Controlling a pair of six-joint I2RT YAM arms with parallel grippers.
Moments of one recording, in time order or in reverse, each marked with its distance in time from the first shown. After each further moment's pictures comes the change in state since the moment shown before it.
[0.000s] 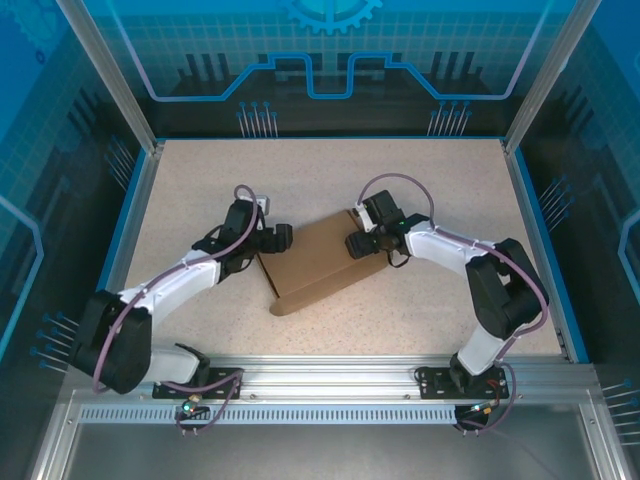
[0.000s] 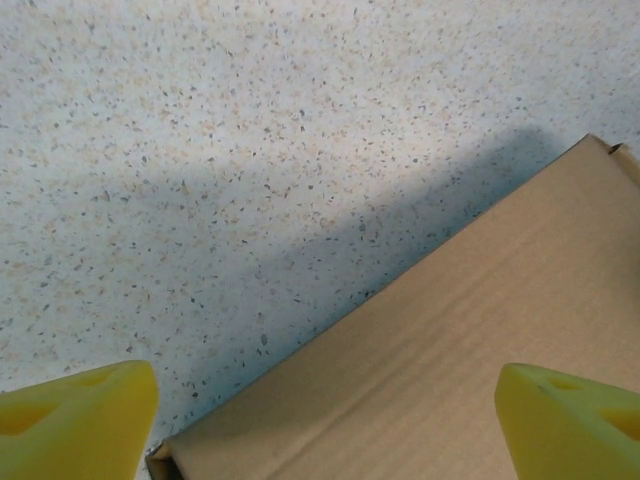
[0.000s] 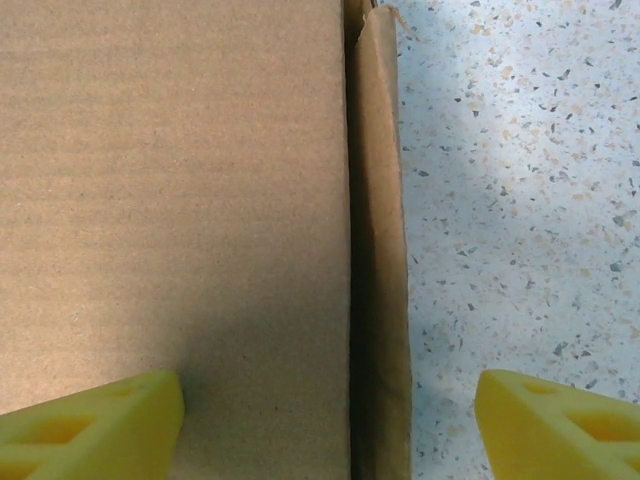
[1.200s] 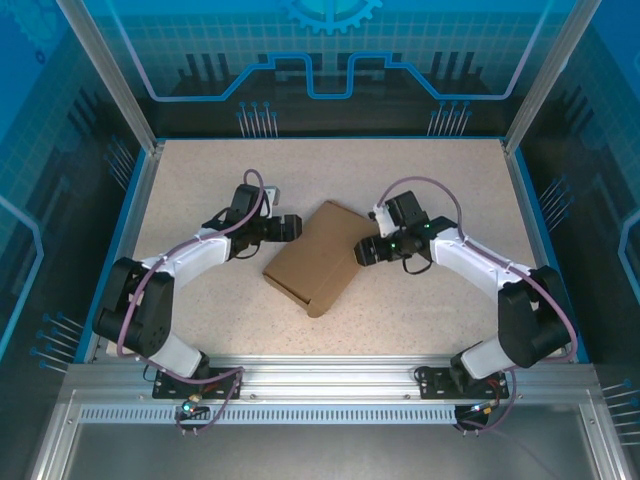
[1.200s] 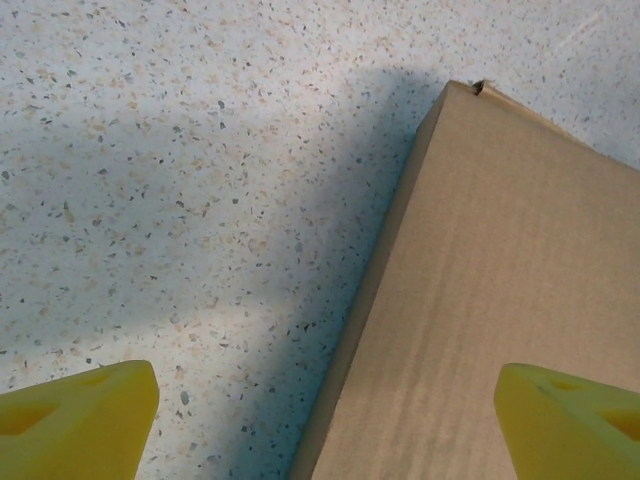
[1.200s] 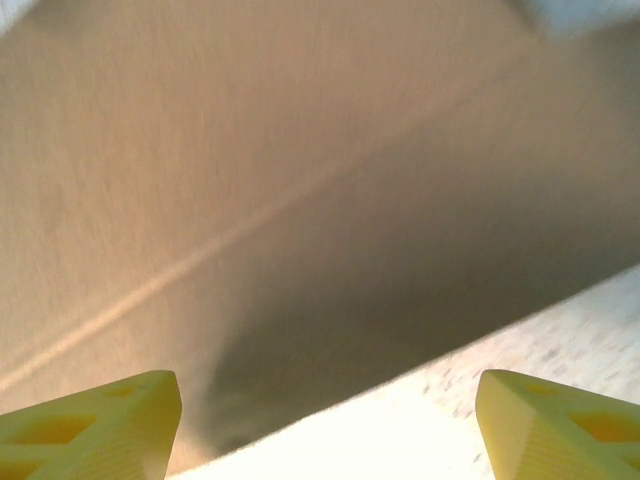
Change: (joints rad) left arm 0.055 0.188 0.137 -0.002 0.208 0.022; right arm -0.072 -0.211 -0.098 -0.163 -0.280 0.113
